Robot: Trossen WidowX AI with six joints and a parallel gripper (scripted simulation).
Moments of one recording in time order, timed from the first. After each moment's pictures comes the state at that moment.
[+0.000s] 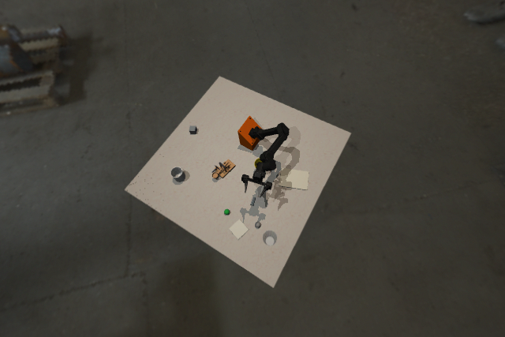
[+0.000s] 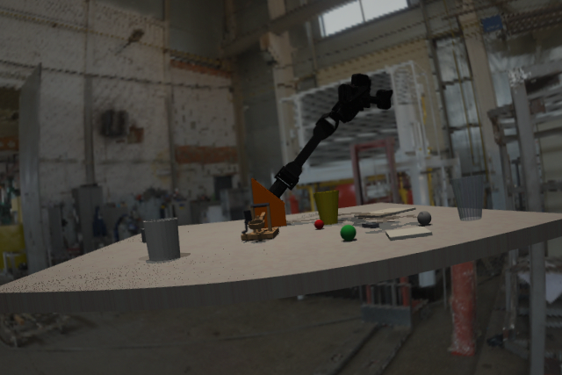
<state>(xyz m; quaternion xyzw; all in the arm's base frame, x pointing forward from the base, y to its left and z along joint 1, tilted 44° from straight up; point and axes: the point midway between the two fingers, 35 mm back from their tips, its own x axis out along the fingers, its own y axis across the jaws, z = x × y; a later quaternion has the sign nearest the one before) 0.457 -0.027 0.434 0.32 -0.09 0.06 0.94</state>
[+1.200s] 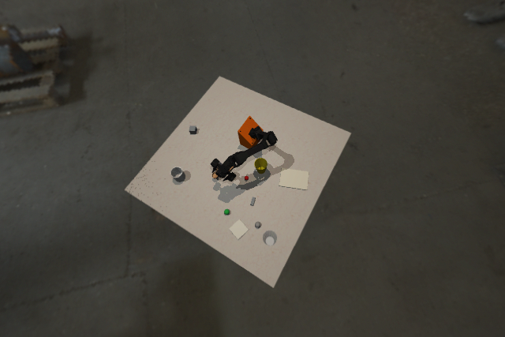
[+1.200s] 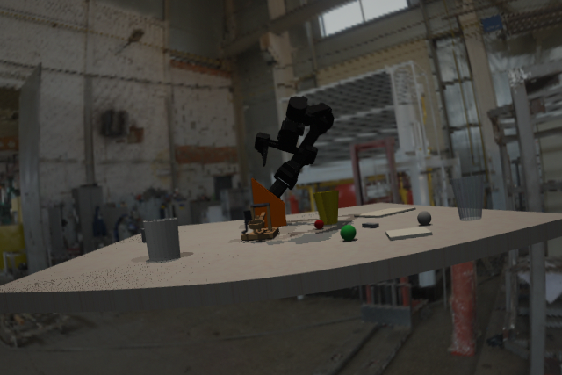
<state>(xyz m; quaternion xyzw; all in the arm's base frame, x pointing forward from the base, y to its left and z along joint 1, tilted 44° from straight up) 0.428 -0.119 0.095 0.22 0.46 0.01 0.86</state>
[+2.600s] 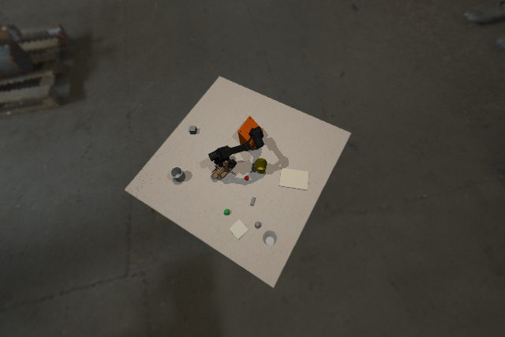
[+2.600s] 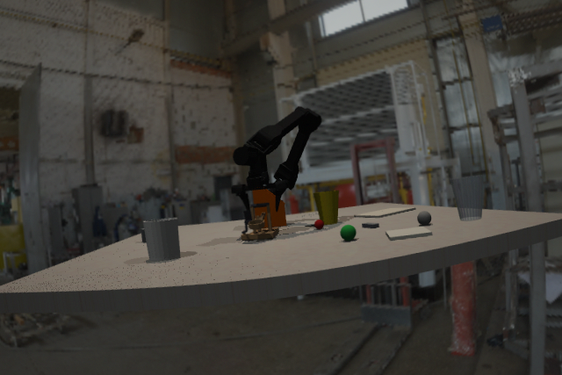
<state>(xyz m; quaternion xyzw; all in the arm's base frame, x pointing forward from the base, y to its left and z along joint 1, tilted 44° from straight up) 0.296 -0.070 -0.044 0.36 0.65 0.16 0.65</state>
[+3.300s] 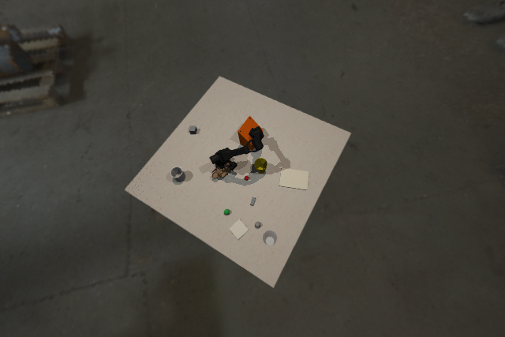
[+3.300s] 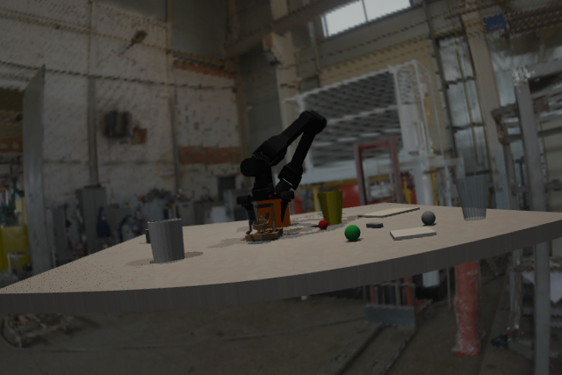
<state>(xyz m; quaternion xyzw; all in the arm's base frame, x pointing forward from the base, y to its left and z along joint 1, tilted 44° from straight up) 0.300 -0.046 -0.069 0.36 0.65 0.16 0.65</state>
